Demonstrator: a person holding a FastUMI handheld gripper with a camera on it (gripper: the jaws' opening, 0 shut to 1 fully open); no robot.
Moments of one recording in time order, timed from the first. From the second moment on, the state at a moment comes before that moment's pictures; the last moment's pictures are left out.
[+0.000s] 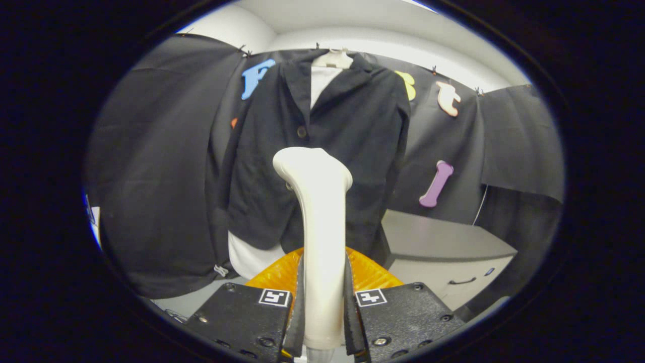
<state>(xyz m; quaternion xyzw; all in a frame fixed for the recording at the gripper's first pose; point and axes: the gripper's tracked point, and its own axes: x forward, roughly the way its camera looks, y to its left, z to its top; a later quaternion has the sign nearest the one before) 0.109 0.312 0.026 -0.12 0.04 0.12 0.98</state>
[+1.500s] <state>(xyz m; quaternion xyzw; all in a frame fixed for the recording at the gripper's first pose) 0.262 0.509 0.310 -0.10 -0.21 0.14 0.96</state>
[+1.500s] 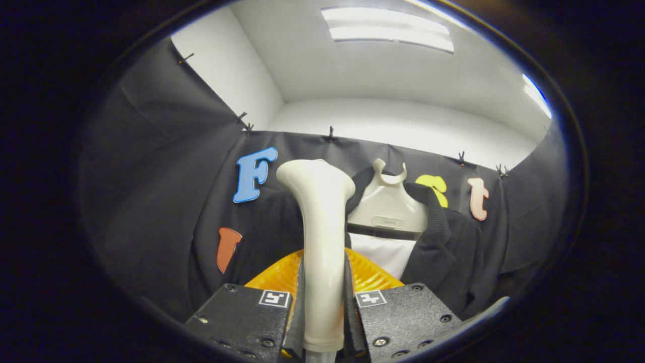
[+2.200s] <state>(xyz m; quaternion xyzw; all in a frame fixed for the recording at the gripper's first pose) 0.246 0.465 0.236 -0.10 -0.17 0.14 0.97</state>
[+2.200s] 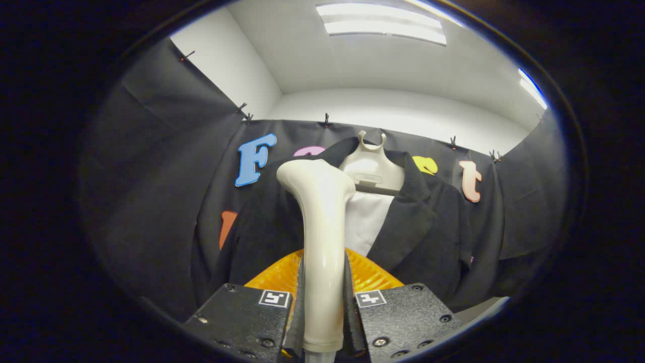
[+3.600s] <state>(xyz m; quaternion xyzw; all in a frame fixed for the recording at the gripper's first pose) 0.183 0.423 -0.001 -0.20 -0.01 0.20 0.96</state>
